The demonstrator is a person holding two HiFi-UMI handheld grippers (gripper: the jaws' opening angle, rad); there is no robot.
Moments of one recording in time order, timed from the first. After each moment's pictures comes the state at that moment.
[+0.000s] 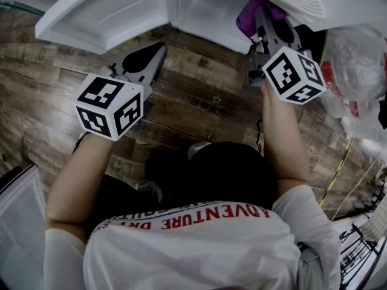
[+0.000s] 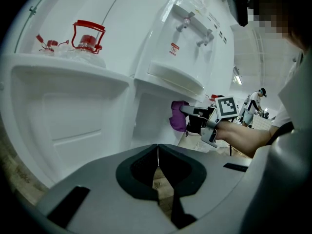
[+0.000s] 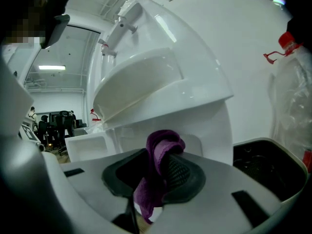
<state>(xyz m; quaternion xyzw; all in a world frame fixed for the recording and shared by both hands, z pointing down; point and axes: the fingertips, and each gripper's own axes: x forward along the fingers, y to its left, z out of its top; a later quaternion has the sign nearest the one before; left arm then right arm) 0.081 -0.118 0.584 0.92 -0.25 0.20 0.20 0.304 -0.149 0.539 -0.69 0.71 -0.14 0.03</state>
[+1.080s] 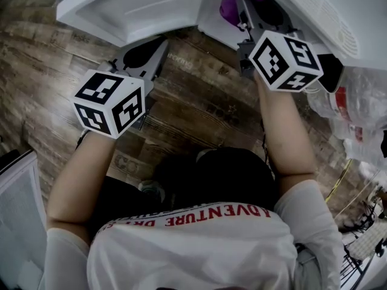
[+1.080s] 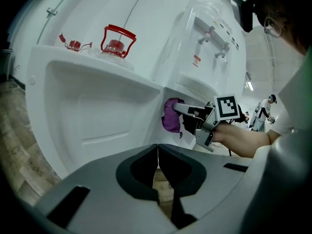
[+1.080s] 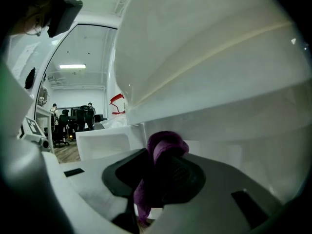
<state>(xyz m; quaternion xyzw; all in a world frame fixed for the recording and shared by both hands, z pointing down) 0.021 -0.159 0.588 0.90 -0.31 0.18 0.23 0.185 -0.234 0.535 -0.60 0.79 -0.12 0.00</state>
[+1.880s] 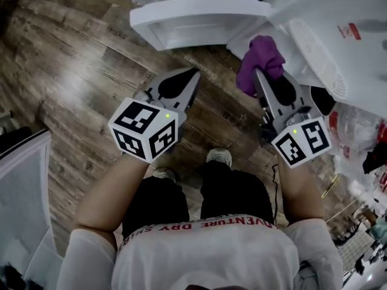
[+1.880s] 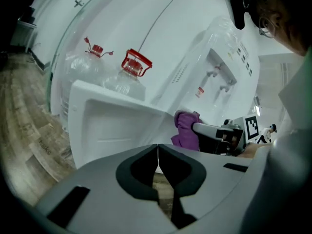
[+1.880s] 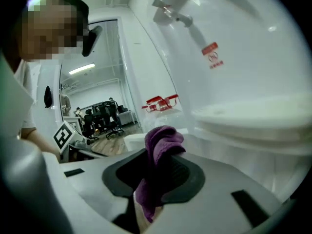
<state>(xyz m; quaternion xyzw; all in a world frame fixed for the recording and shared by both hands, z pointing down) -0.022 -0.136 0.509 0.87 -0.33 0.12 0.33 0.100 -0.145 0.465 -0.48 0.85 -0.21 -0.07</state>
